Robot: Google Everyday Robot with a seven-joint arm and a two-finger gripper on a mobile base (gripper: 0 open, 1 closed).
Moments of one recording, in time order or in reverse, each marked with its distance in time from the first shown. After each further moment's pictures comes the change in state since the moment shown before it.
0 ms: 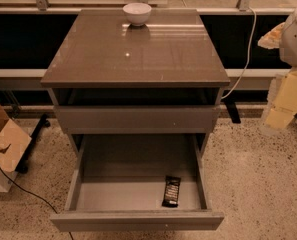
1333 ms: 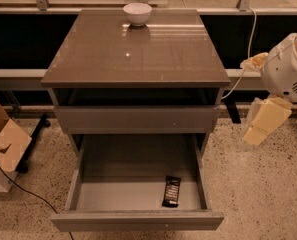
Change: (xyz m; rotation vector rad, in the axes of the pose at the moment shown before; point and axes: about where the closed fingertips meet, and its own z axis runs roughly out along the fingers) arm -0.006 0.010 0.056 -0.030 -0.164 0.020
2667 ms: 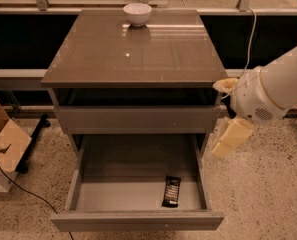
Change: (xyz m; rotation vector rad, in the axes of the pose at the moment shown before) arm -0.016 0.013 0.073 -0.059 -0.160 0.016
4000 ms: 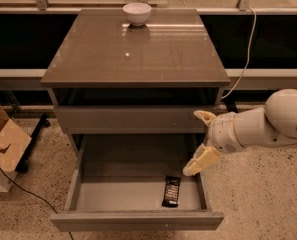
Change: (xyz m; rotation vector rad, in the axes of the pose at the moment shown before) arm 0.038 -0.005 0.134 -0.010 -0.257 0.044
